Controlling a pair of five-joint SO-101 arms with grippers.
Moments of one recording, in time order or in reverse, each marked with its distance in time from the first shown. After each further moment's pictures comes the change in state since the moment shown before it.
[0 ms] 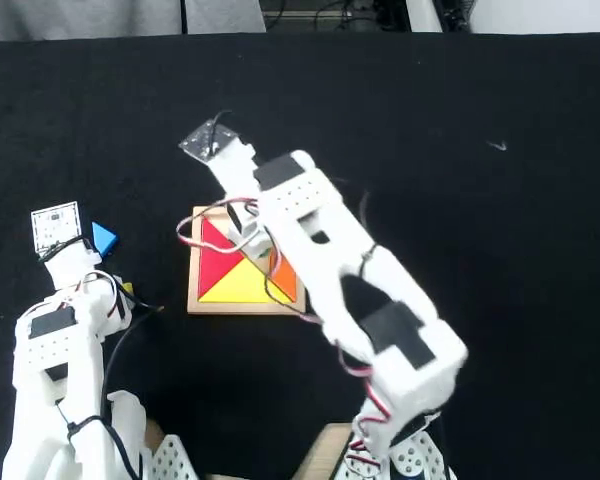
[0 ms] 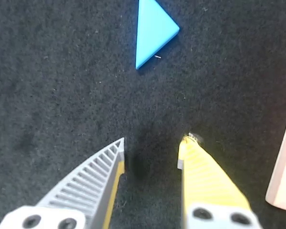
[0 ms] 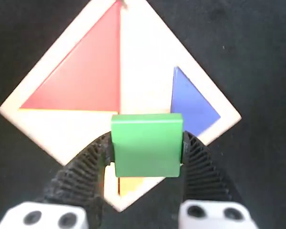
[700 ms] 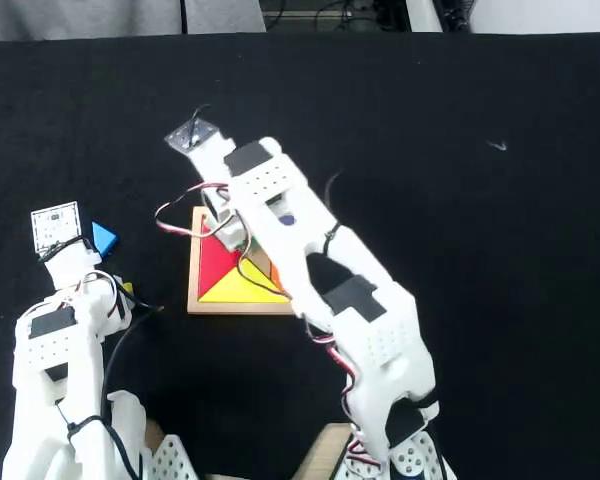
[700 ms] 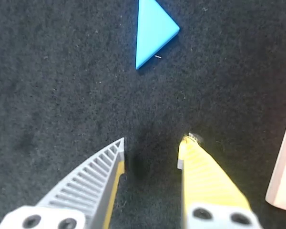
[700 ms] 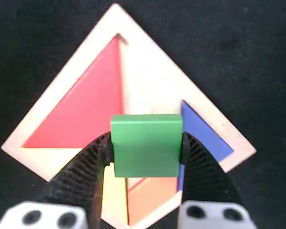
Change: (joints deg) left arm 0.0 0.0 0.0 0.0 0.0; right arm -2.5 14.8 -16.8 5.7 -4.8
